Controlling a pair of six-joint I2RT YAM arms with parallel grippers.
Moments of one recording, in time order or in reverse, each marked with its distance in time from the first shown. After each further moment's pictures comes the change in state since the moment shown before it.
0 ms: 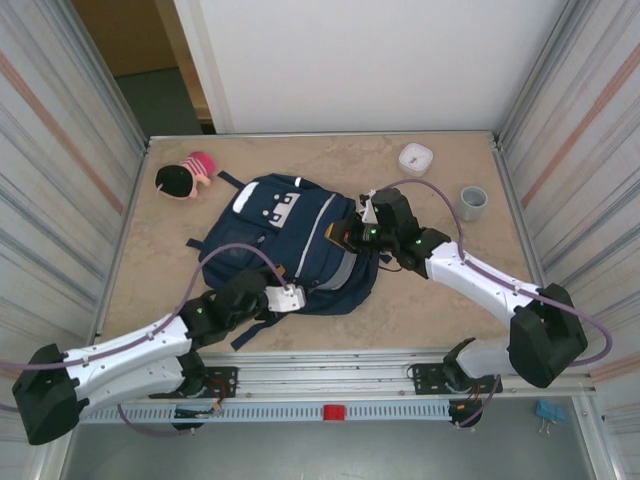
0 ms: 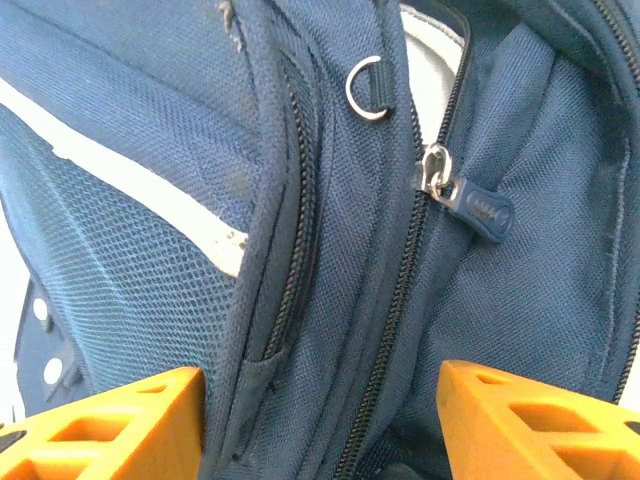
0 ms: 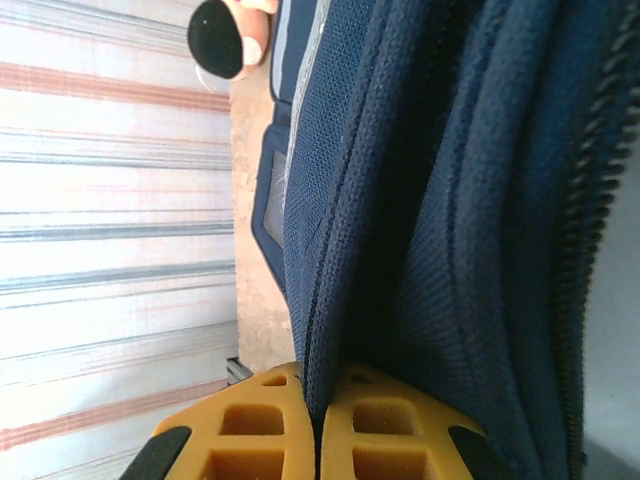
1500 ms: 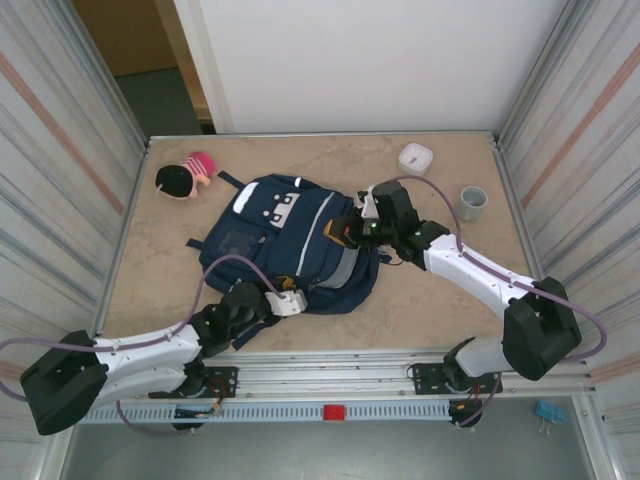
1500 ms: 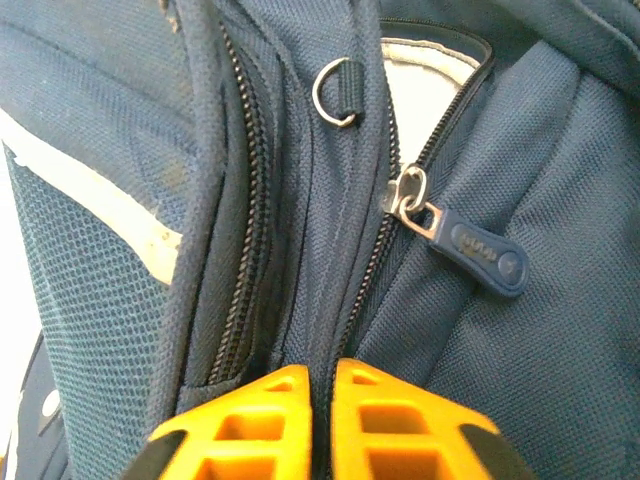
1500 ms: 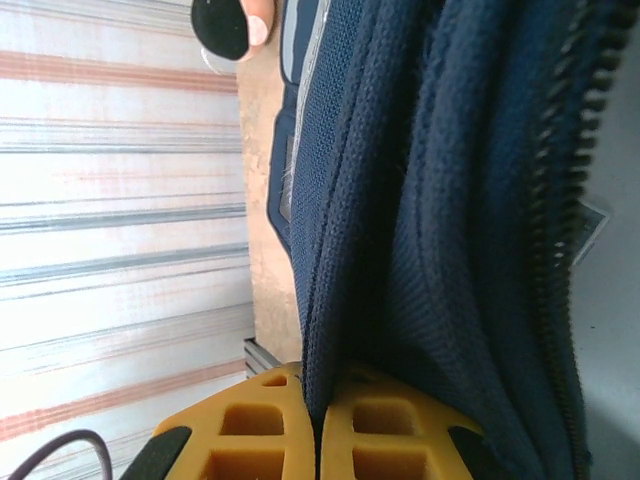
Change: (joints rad) left arm 0.016 0.118 -0.206 0.515 0.005 0.009; right arm -0.037 0.041 0.051 -0.029 -0.092 0.004
